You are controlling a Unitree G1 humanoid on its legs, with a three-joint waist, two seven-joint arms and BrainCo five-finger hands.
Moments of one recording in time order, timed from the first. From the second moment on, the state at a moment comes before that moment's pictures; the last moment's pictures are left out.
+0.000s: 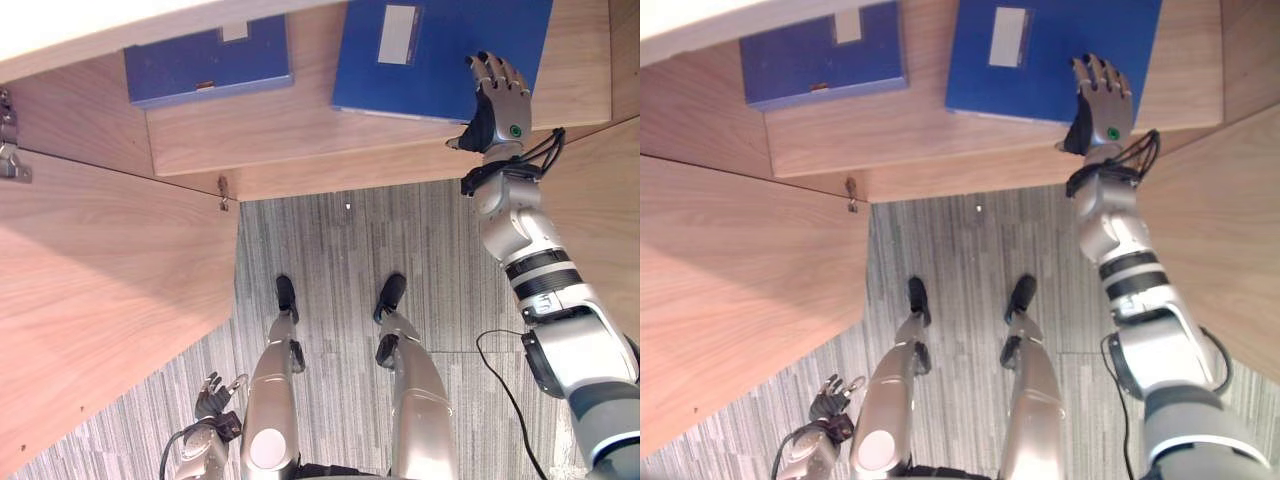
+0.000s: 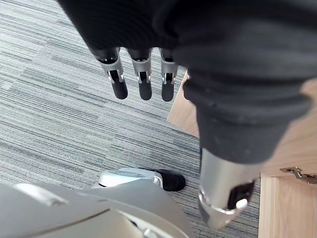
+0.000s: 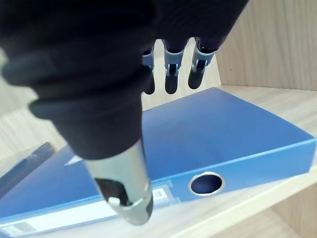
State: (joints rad) left arm 0.01 0.09 0.10 0.90 -0.43 -0.20 0.09; right arm -0.98 -0.57 0.29 0.62 -0.69 0.12 -0.41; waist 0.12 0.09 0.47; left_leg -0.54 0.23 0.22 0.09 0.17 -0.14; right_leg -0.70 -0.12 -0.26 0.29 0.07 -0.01
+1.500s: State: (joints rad) left arm 0.01 0.16 -0.03 1.01 -0.44 -0.20 0.09; right arm -0.85 -0.65 0.42 0.76 -0.88 0.10 -0.40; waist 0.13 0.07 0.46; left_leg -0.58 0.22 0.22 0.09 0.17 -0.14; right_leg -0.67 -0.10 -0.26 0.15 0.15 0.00
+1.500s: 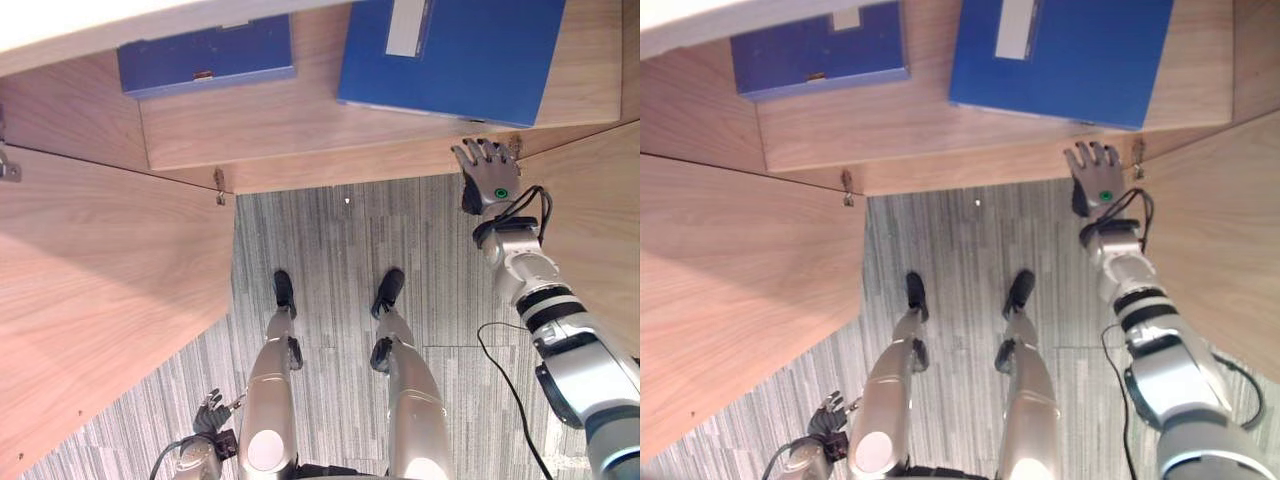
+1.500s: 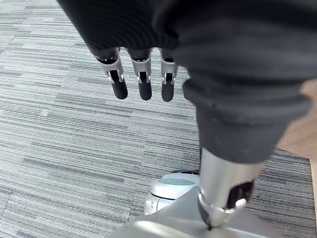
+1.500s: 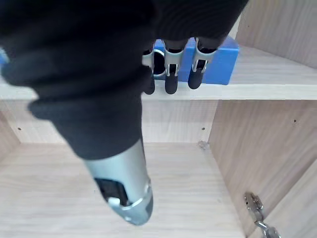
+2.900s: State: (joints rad) left arm 0.01 0.12 0.03 0.96 -0.47 -0.21 0.09; right arm -1.16 -0.71 0.44 0.87 -0.57 0.08 -0.37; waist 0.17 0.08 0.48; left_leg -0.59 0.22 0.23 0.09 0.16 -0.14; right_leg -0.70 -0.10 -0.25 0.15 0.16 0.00
